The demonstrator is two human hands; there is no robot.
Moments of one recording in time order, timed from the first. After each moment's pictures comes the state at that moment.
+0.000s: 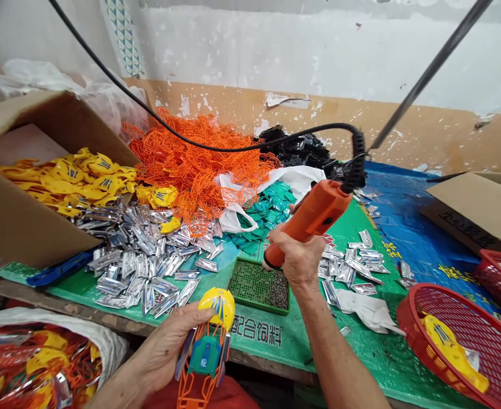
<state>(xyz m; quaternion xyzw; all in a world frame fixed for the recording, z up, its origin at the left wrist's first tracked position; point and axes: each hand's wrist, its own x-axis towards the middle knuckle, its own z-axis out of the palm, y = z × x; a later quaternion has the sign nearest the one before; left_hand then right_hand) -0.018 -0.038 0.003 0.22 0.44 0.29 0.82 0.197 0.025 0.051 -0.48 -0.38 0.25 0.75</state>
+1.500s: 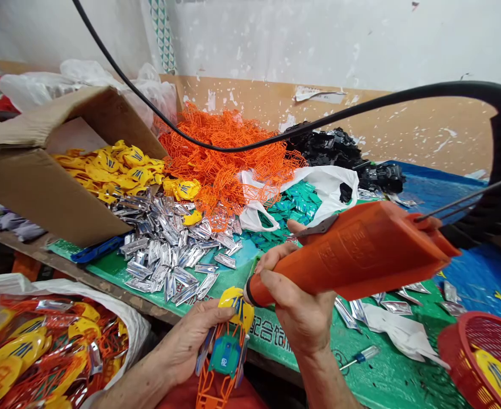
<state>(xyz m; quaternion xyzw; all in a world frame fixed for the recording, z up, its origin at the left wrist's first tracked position) -0.010 -0.041 0.010 0.20 0.44 0.32 0.82 0.136 -0.028 0.076 -0.33 -0.41 0.42 0.74</state>
